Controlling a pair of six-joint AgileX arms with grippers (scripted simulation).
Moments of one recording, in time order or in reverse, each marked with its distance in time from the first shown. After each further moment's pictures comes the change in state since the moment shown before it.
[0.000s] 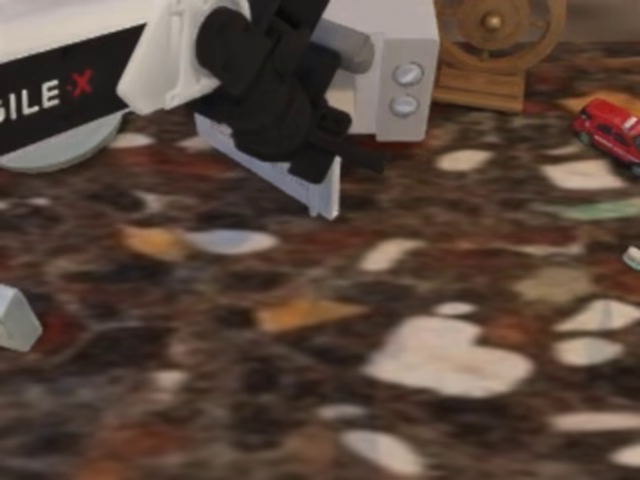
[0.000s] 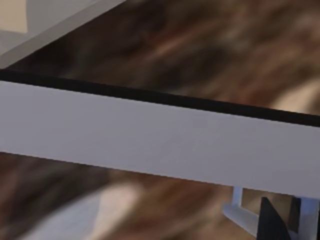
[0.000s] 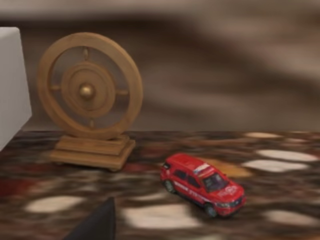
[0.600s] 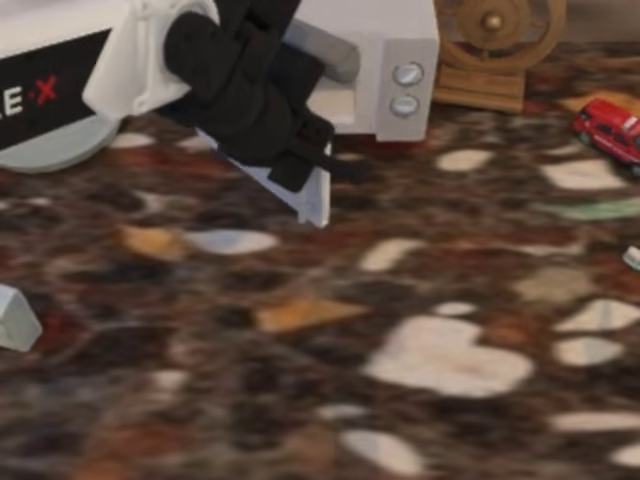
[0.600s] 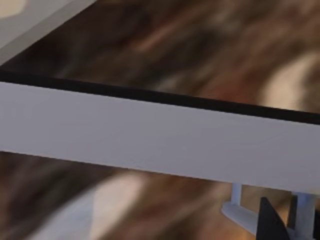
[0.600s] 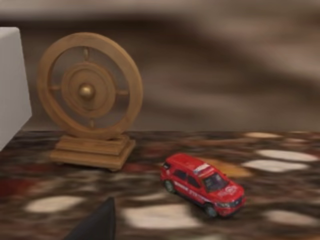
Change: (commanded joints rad) left arm 0.034 -0.059 -0.067 0.016 0.065 0.107; right arm 0.000 0.000 0.000 0.000 0.000 0.000
